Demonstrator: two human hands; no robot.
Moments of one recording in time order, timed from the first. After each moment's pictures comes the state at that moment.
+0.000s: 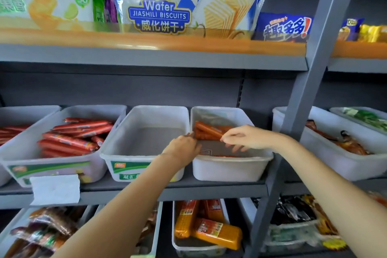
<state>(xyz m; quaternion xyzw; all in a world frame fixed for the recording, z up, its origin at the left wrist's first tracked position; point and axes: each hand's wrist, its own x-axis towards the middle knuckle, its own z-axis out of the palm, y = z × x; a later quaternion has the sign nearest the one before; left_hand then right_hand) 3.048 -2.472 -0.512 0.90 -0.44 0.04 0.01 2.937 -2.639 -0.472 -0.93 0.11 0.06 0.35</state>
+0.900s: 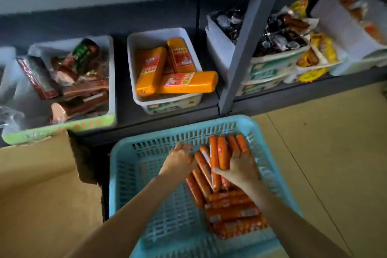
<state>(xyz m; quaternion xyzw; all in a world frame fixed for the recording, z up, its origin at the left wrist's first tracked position) 2.895 -2.434 -0.926 0.86 -0.39 -0.30 0.14 2.761 -2.557 -0.953 -0.83 0.47 0.18 0.24</state>
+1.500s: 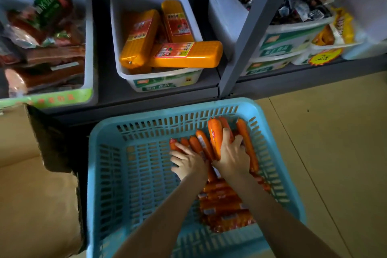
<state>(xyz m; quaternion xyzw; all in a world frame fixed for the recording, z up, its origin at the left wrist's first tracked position) 2.826 -2.477 -1.003 0.93 -0.11 -0.34 0.03 2.773 -2.540 -0.974 -0.86 0.47 0.14 0.13</state>
